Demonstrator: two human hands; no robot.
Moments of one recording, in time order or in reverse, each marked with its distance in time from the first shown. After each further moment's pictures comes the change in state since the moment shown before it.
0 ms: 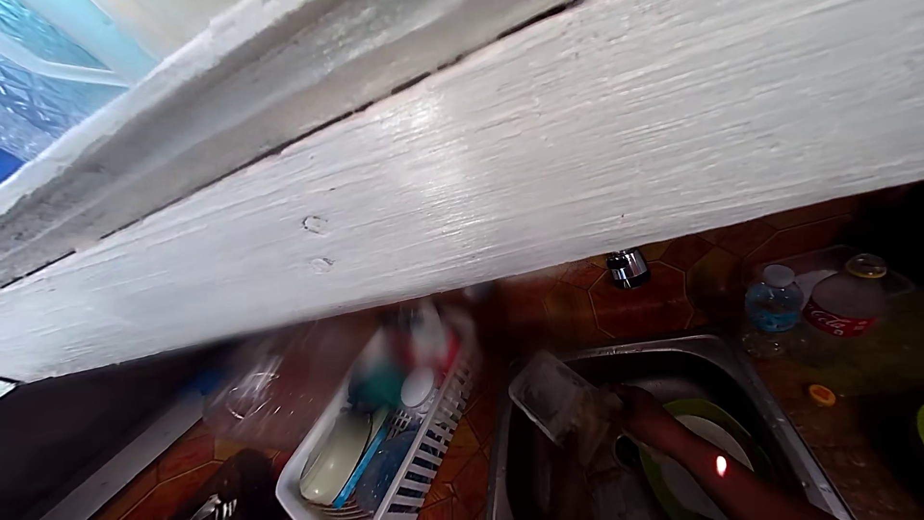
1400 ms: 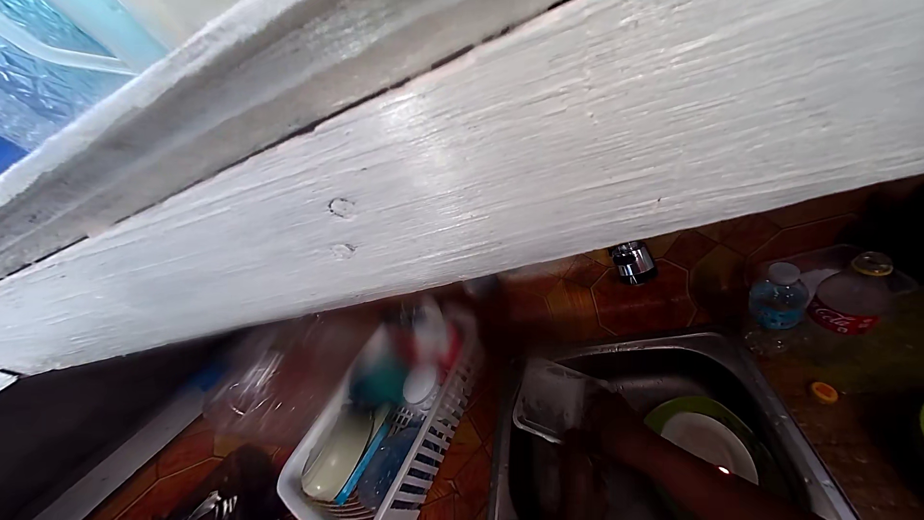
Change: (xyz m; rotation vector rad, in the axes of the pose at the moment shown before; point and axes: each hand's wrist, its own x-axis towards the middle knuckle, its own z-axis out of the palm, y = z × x) left_hand 0.009 -0.009 0.013 -0.108 0.091 -0.006; right_hand -0.005 -0.058 0.038 -0.670 -0.245 0.025
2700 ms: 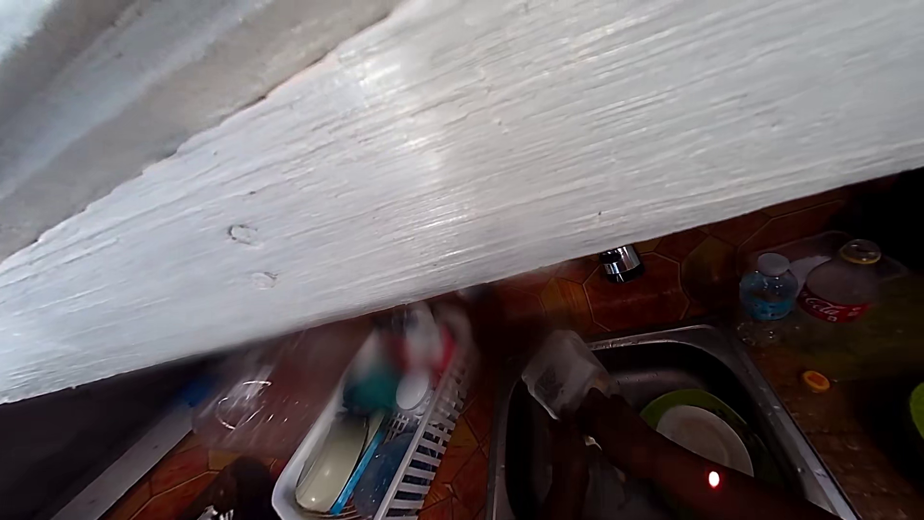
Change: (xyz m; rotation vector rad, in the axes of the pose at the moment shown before) left_hand 0.022 0.010 0.003 0.395 -0.095 0.416; right_hand 0.001 0.026 0.019 -0.176 0.109 -0.307
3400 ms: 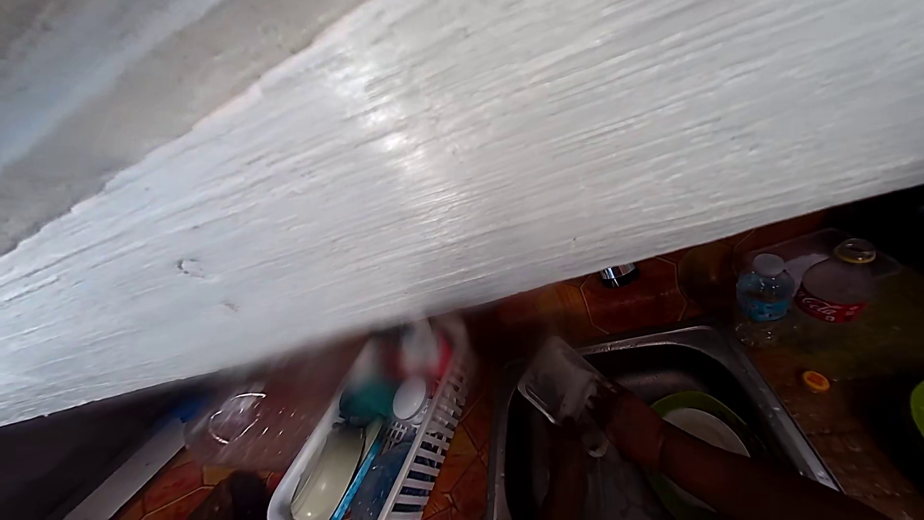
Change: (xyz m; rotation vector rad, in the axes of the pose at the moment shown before) left_hand 0.001 0.010 -0.001 0.095 -0.027 -0.284; right_hand 0.000 0.036 0.015 -0.202 0.206 -0.117
